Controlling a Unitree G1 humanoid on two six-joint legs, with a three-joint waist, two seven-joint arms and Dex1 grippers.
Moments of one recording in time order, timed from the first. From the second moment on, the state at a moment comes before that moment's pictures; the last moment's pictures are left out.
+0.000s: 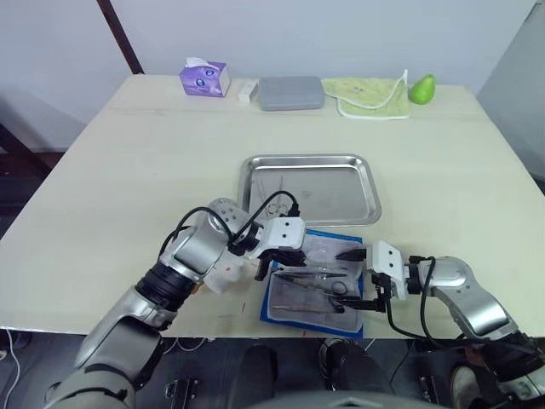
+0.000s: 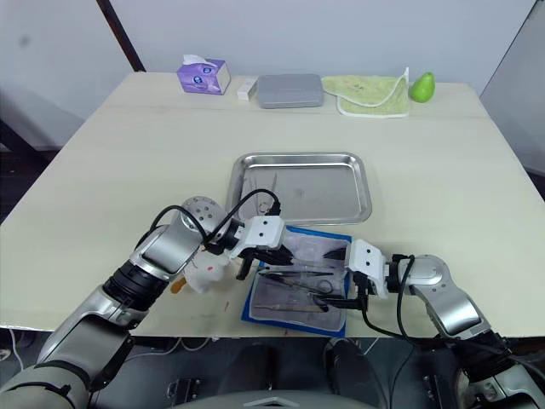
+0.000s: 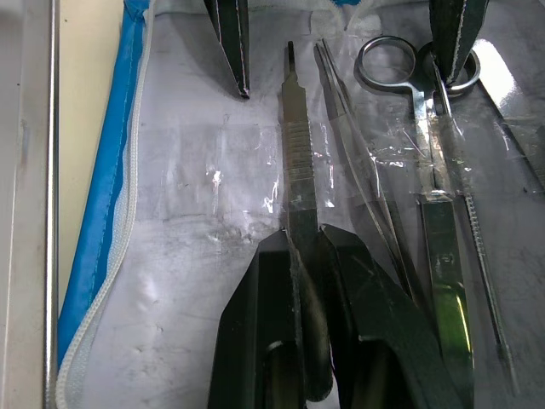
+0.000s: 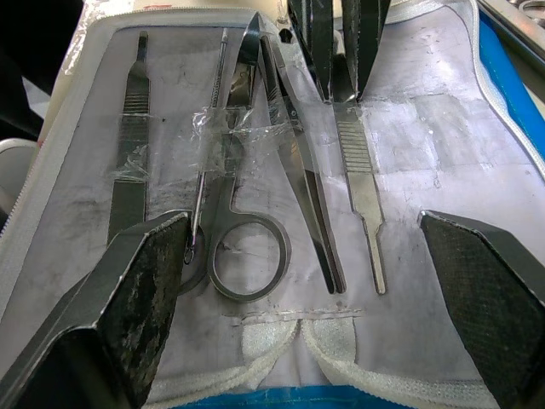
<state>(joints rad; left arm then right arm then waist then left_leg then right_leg) -0.62 0.62 -0.48 0.01 0.03 0.34 -1.36 -0.16 -0.59 0.33 -0.10 0.20 0.15 1.06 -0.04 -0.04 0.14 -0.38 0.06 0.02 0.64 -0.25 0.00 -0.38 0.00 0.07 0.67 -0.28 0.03</state>
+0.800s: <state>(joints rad) -0.67 0.75 -0.47 -0.04 0.02 0.40 -1.44 -0.20 -0.57 0.36 -0.08 0.20 0.19 1.06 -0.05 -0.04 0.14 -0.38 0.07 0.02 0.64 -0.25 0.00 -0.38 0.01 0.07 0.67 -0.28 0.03</state>
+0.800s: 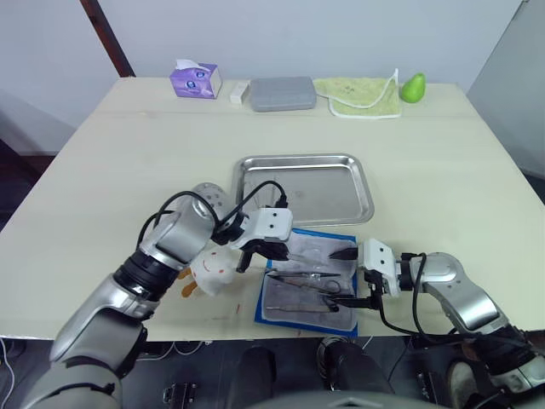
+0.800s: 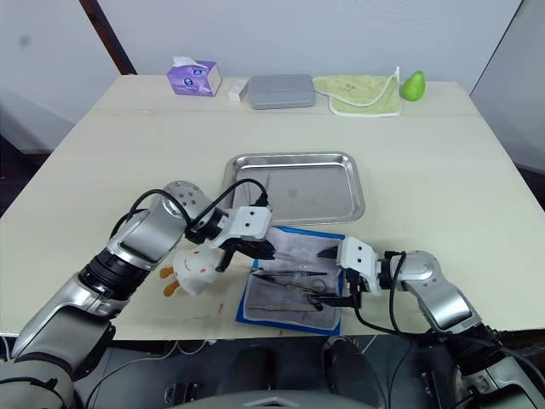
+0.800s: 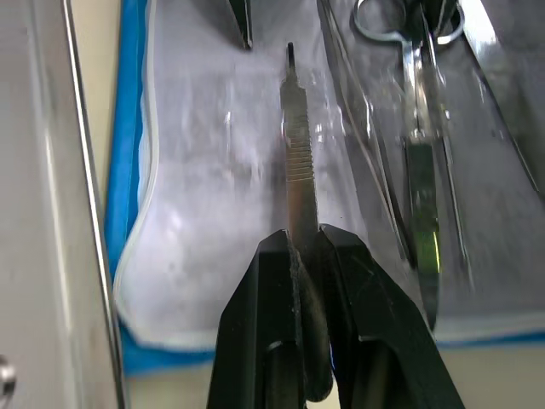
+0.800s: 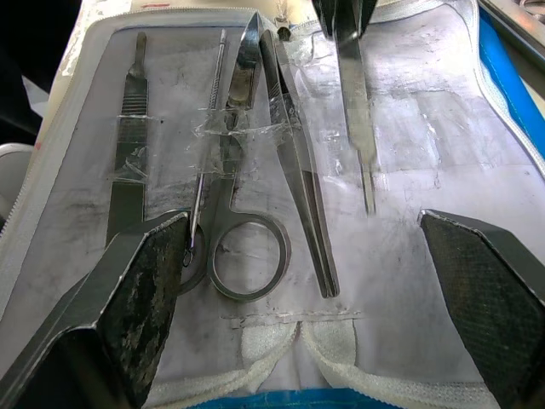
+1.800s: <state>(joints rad) -0.52 0.63 -0.02 -0.29 -0.30 0.98 -0.86 -0.24 -0.57 0.38 -0.02 0.20 0.15 1.09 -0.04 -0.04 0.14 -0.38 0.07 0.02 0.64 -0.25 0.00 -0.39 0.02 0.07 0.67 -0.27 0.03</state>
